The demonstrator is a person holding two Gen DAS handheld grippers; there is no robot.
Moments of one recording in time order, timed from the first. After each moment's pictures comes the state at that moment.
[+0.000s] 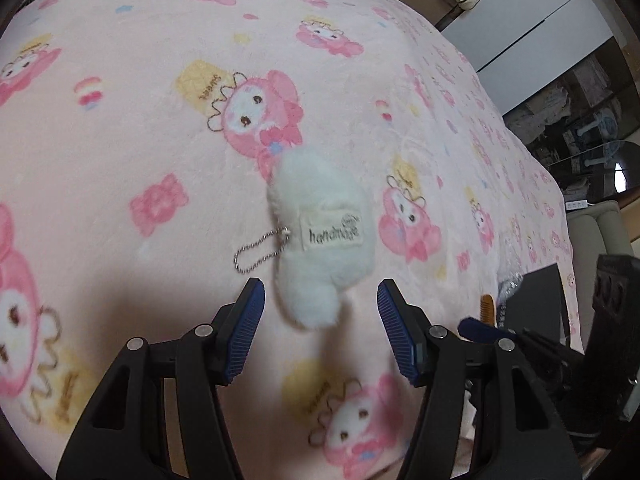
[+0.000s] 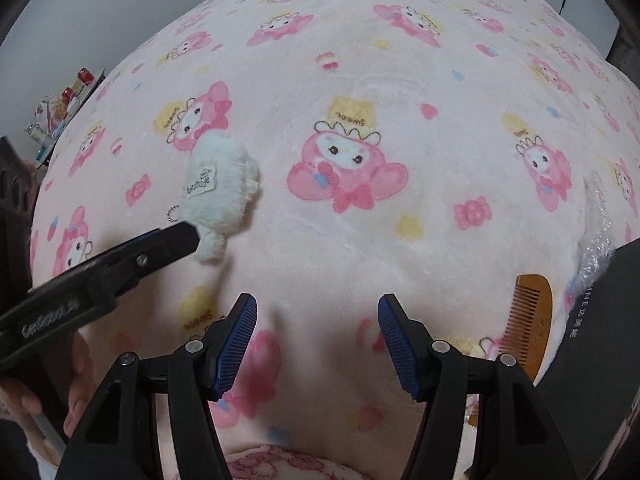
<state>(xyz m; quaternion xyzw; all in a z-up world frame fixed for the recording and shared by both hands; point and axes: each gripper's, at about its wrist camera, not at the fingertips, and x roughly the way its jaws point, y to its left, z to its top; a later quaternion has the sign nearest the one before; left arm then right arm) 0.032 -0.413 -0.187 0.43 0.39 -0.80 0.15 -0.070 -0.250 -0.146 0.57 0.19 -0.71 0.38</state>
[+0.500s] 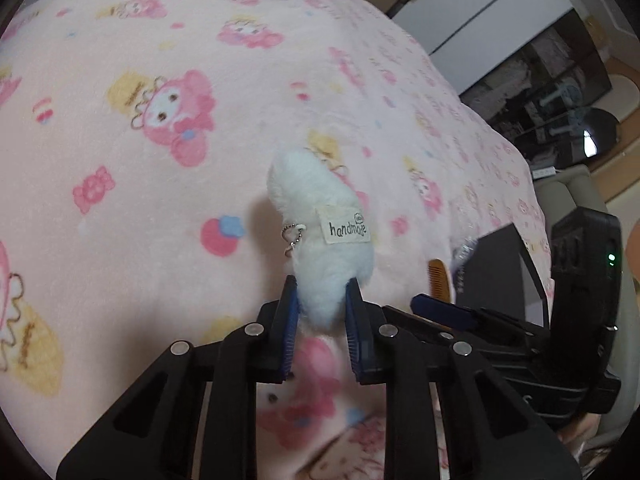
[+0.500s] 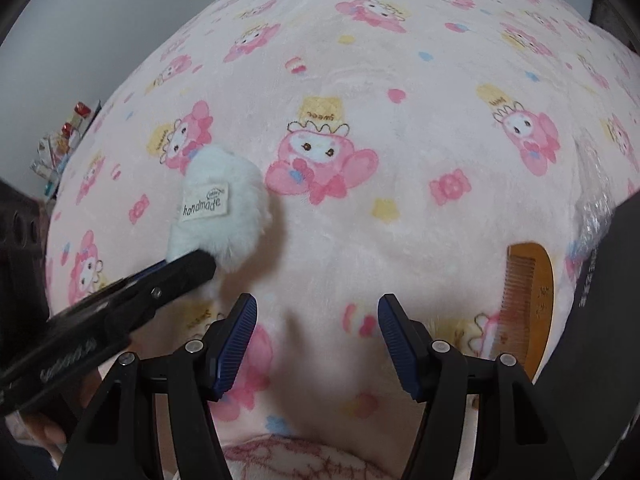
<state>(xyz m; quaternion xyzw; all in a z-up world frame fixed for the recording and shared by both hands) 0.035 -0.360 -0.146 0.42 0.36 -0.83 0.08 -0.077 -0.213 -0.139 0.58 0.11 -0.72 0.37</state>
